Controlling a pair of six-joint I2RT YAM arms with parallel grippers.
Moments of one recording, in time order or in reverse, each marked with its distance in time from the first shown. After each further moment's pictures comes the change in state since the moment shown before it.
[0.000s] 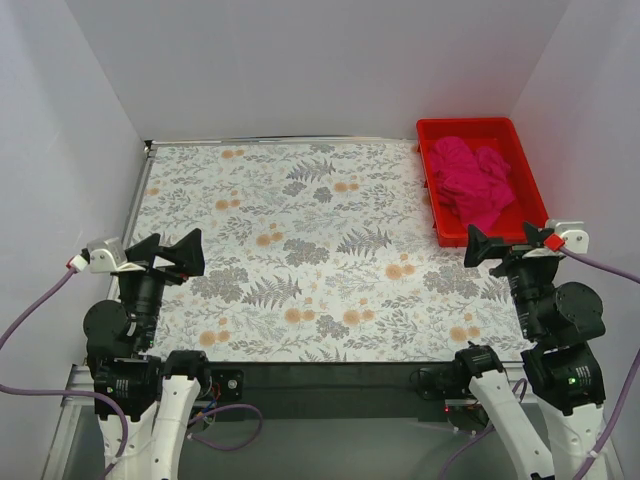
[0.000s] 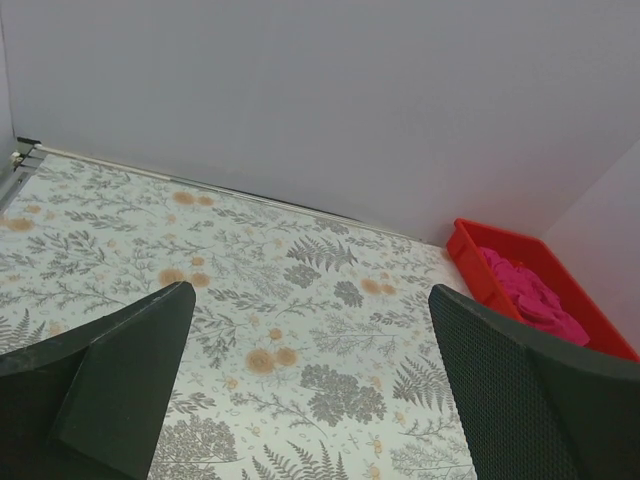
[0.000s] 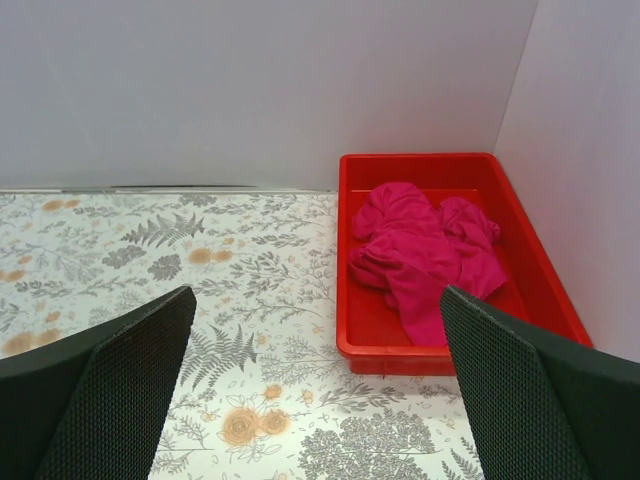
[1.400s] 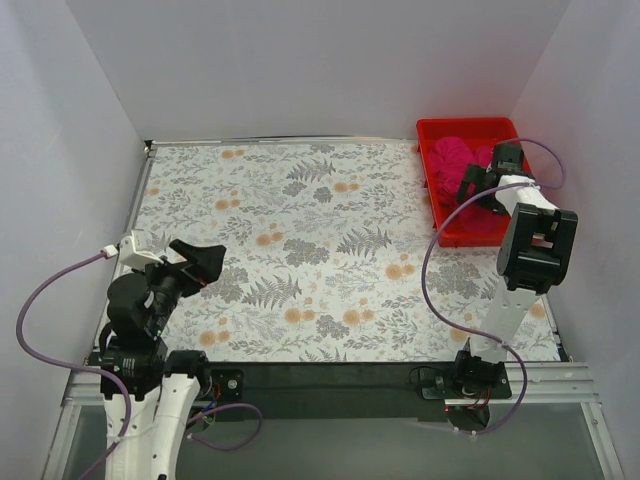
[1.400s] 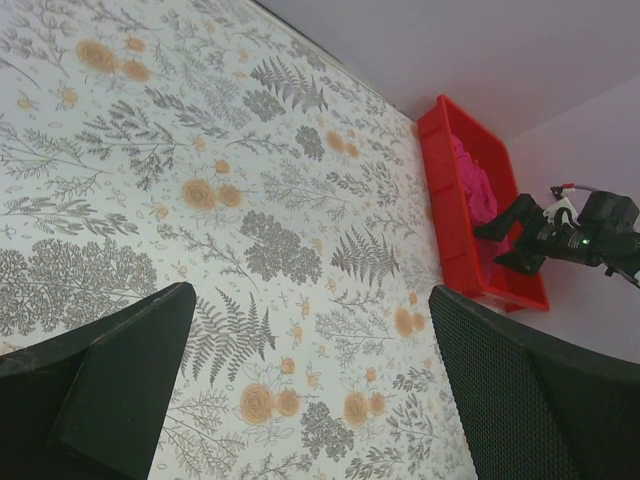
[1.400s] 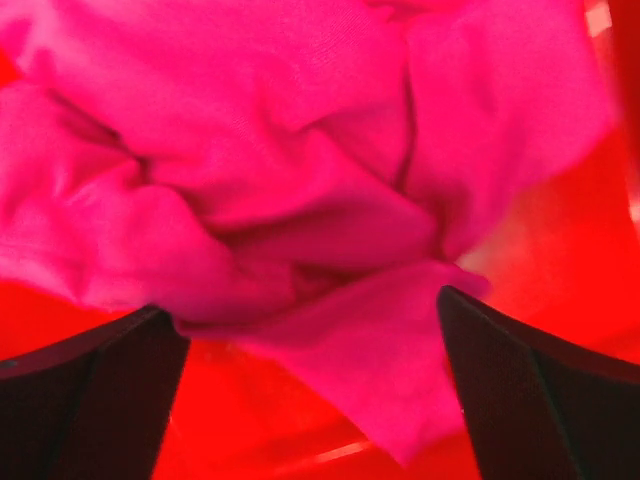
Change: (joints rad) left arm 0.000 0.059 -0.051 -0.252 0.136 -0.288; right arm -0.436 1.637 0.533 0.058 -0.101 0.119
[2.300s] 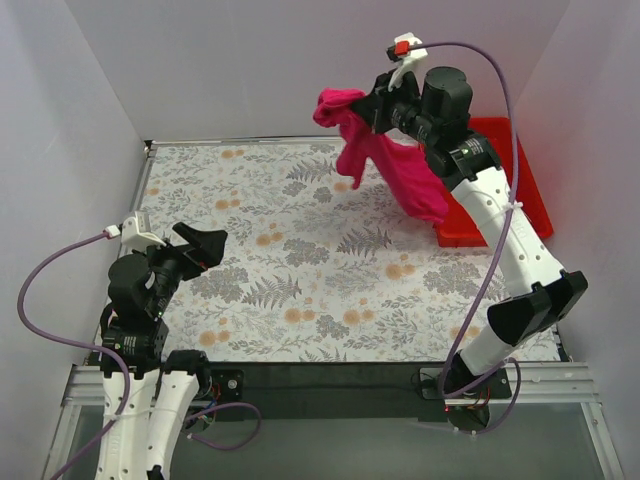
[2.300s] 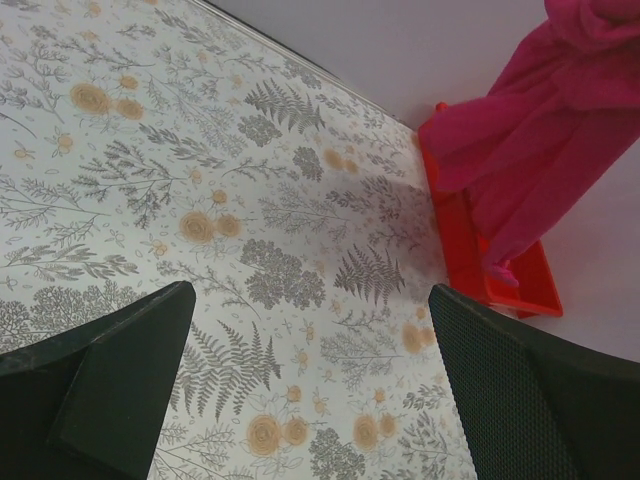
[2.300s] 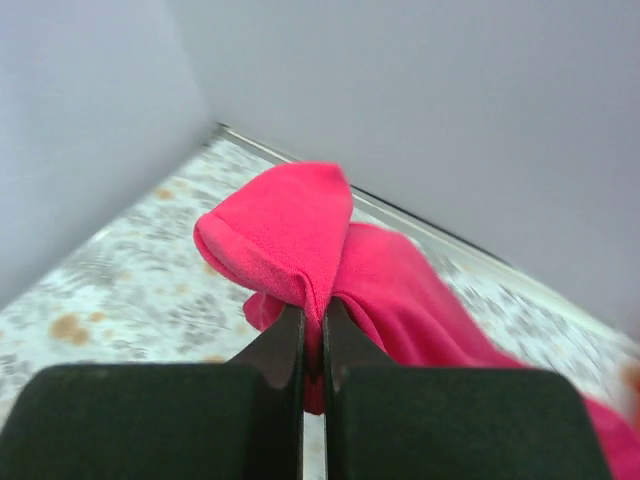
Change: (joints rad) left arm -0.016 0.136 0.034 0.103 -0.008 0.051; right arm 0.626 -0.354 0.428 0.057 -0.293 -0.056
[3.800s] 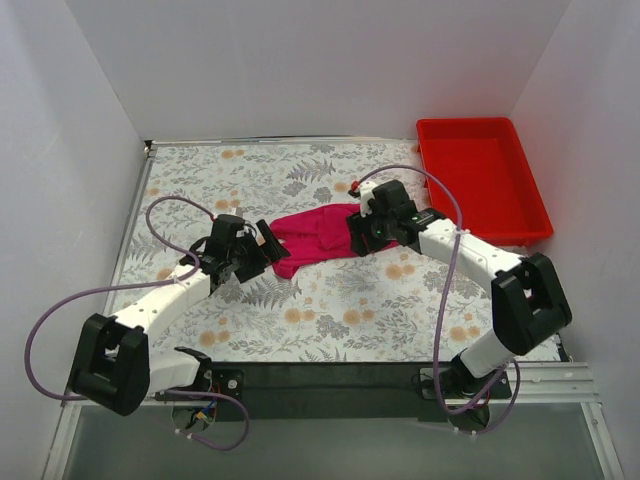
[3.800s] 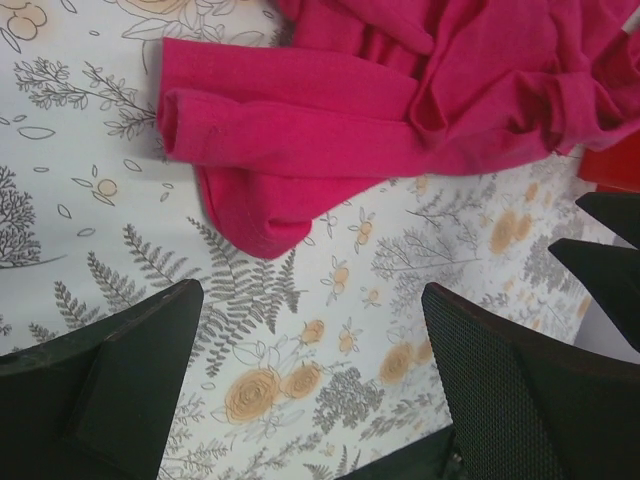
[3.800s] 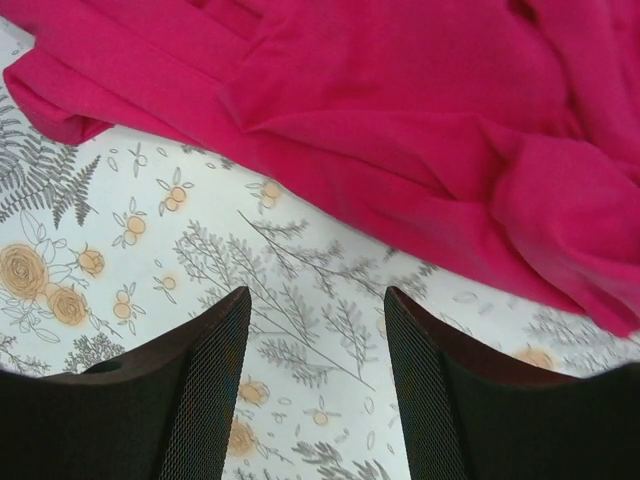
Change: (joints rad) left arm -0.333 0.733 -0.132 0.277 0.003 -0.209; right arm 0.098 -0.101 -0.834 -0.016 0.045 -0.051
